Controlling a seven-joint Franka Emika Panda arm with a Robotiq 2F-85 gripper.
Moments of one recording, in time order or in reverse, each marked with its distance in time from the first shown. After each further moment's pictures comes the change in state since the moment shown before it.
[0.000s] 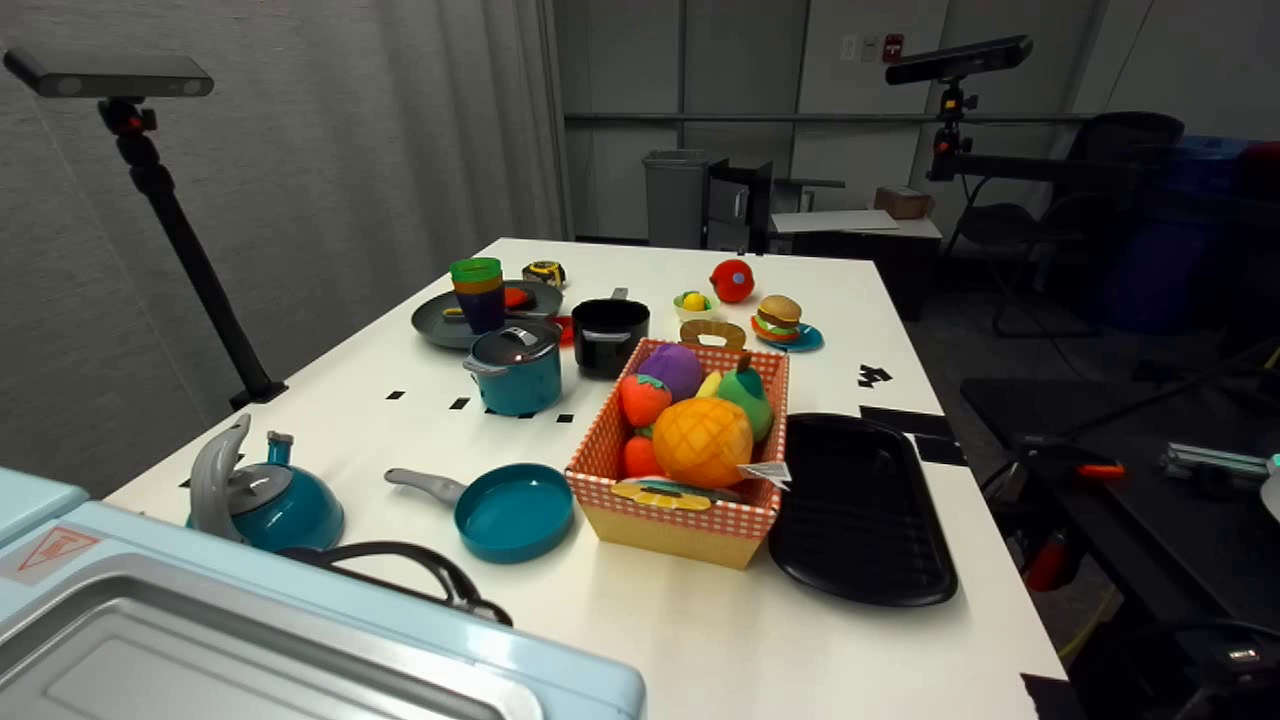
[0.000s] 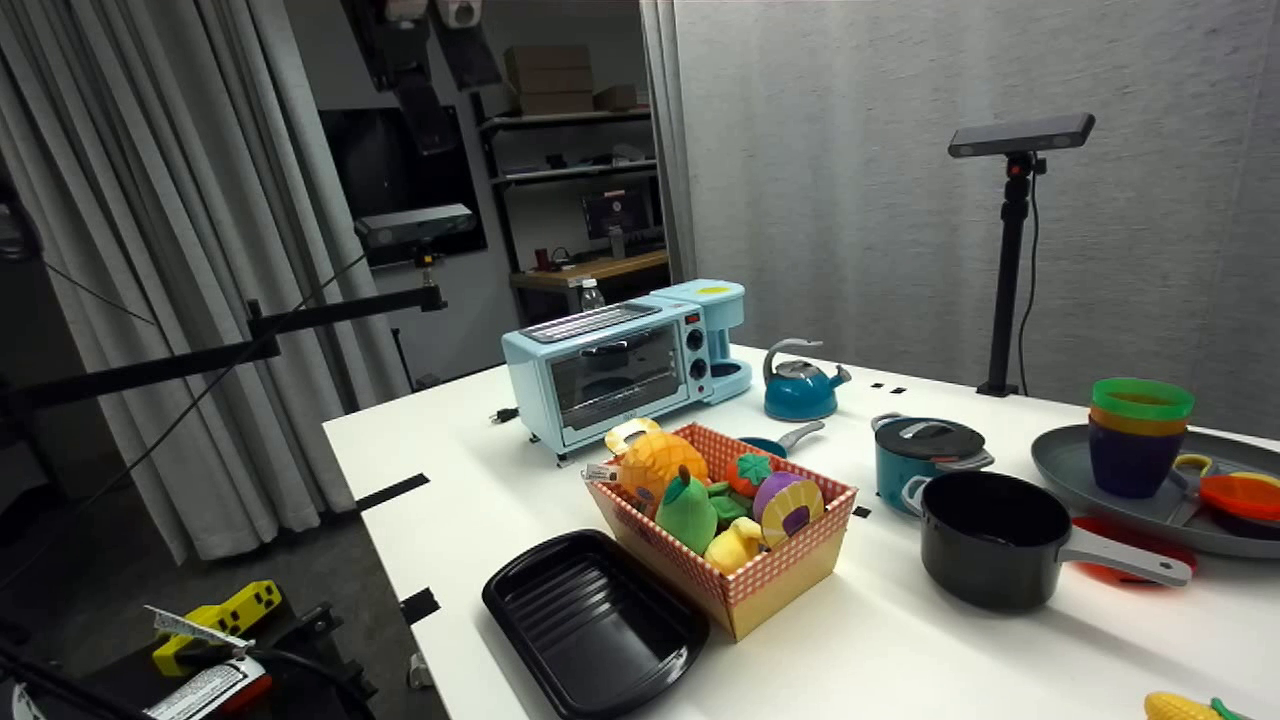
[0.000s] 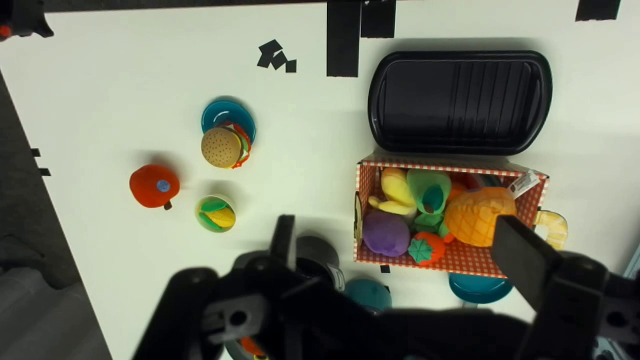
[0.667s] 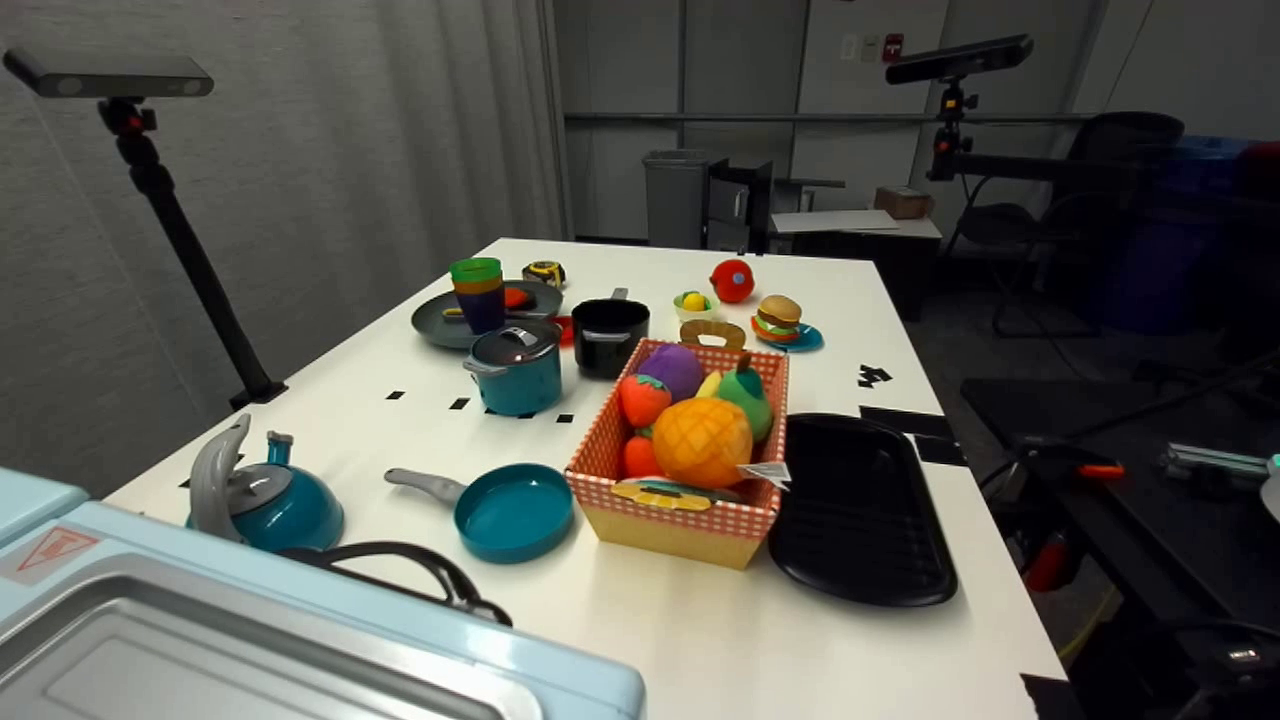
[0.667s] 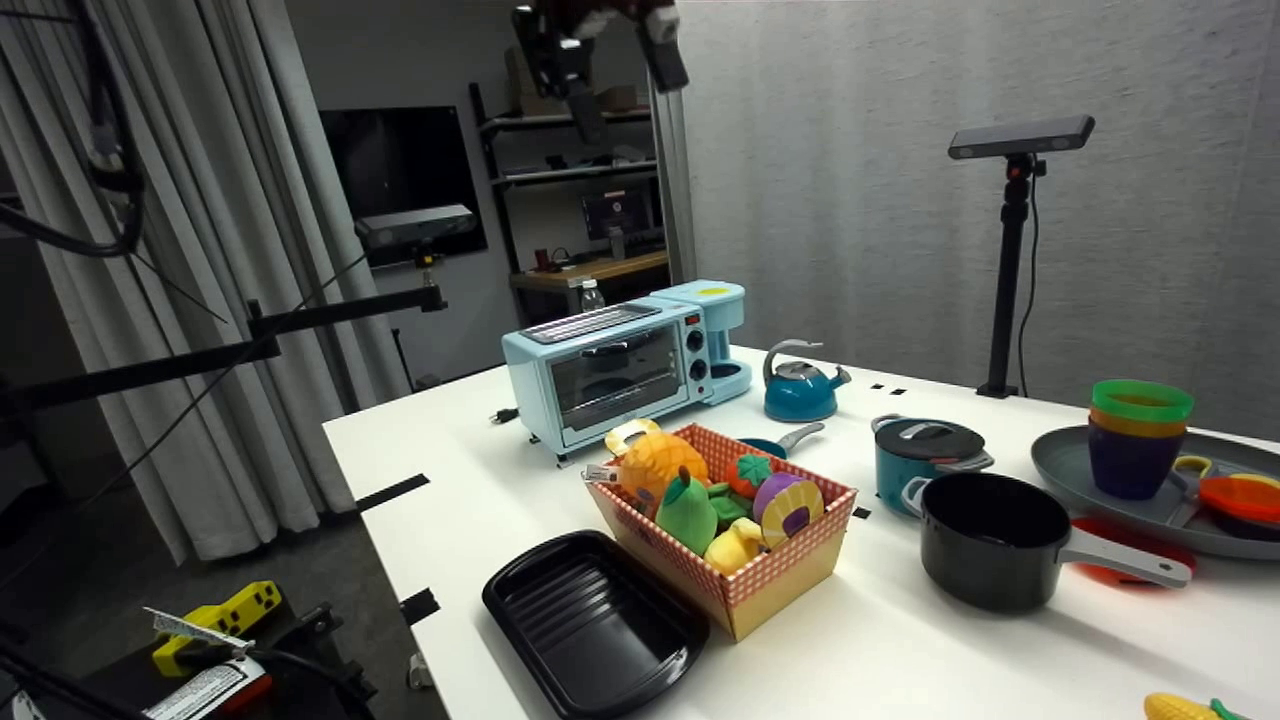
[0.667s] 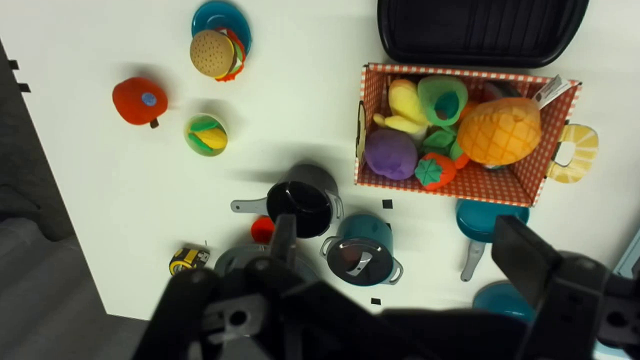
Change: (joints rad) arm 0.034 0.357 0.007 0.236 0.018 0.172 0.003
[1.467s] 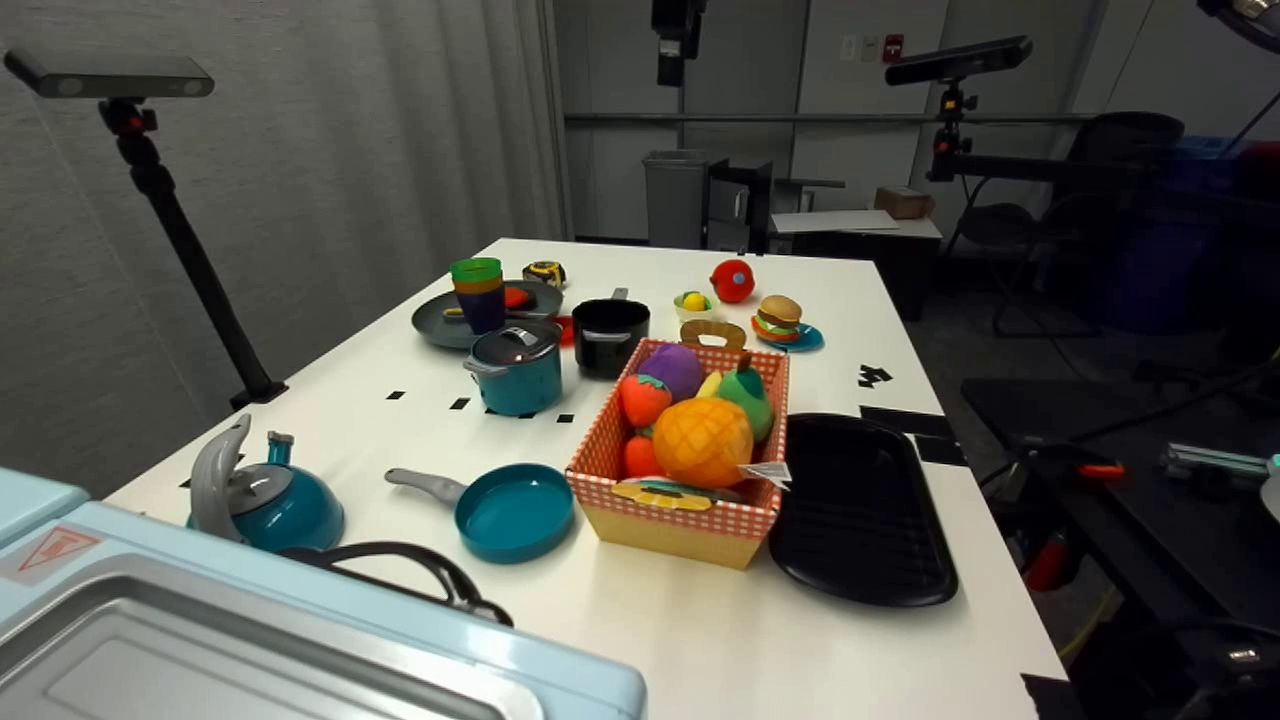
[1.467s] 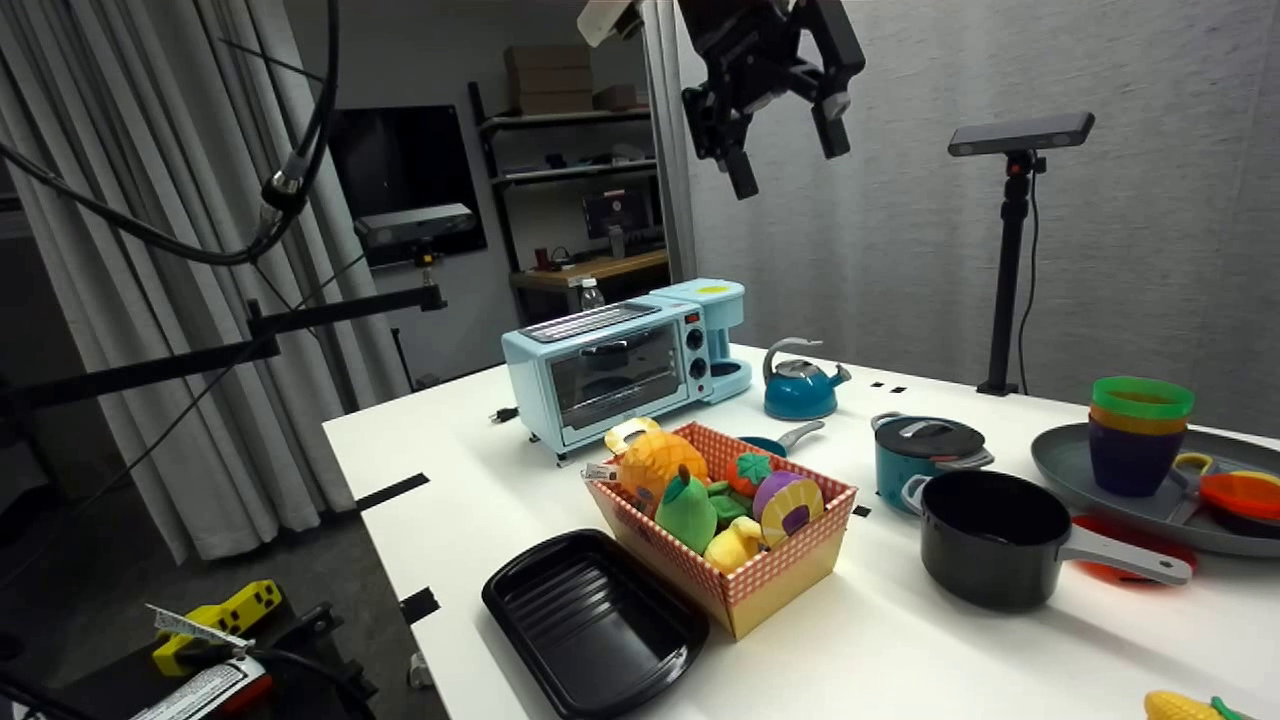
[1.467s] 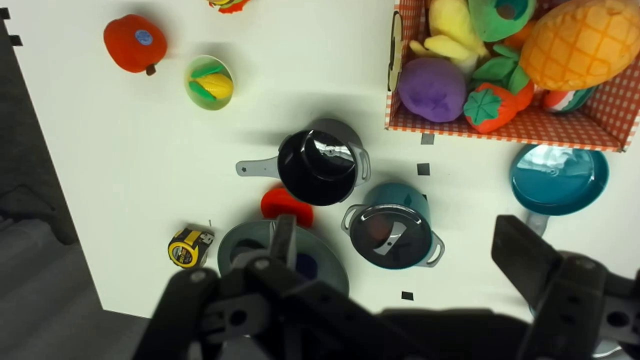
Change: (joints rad) arm -0.009 0.448 0.000 0.359 0.002 0.033 0.020
